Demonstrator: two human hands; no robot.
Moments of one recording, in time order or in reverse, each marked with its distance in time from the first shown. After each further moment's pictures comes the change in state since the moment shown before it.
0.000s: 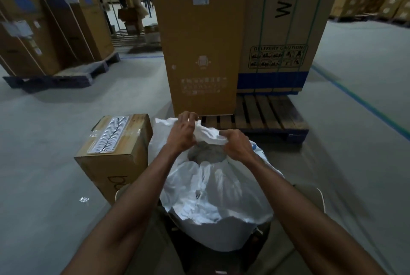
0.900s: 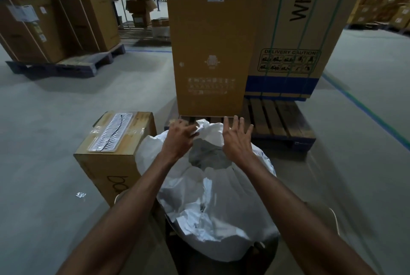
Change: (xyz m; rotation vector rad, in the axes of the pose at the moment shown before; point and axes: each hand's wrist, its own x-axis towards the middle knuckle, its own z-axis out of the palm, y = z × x) left_hand 0.001 -0.041 0.003 -0.064 0.283 0.022; right_hand 0.062 -0.022 0.029 -0.505 0.016 -0.021
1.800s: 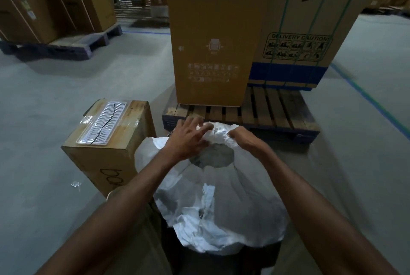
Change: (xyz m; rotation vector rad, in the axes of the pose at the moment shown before) left_hand 0.005 0.002 0.032 0.222 -0.358 0.214; right_hand 0.031 0.033 0.004 0.757 -0.490 0.247
